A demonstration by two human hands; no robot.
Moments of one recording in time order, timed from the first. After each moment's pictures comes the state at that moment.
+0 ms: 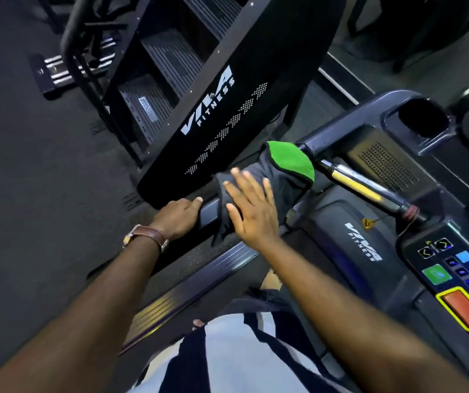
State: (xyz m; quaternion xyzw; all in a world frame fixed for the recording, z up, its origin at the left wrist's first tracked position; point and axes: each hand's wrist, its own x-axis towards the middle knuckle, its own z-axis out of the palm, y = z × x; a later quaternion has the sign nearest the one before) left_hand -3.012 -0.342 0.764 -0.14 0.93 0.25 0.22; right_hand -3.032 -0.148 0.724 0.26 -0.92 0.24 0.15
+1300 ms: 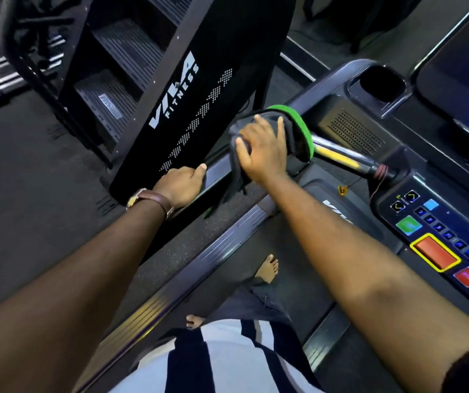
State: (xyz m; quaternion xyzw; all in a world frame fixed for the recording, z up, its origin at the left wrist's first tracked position) left_hand -3.048 -0.307 0.759 -0.04 0.96 0.22 0.18; right_hand -3.115 -0.102 0.735 0.11 -0.96 0.20 0.15
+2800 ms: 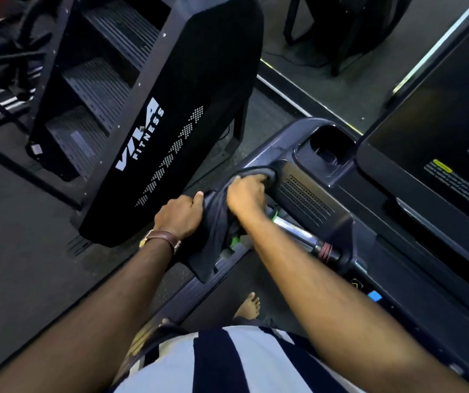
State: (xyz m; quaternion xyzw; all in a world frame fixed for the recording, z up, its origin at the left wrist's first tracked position) left_hand -3.166 -0.171 0.759 -0.12 0.96 0.20 0.13; right_hand -3.207 -0.032 0.769 -0.30 -0.85 0.41 -0.11
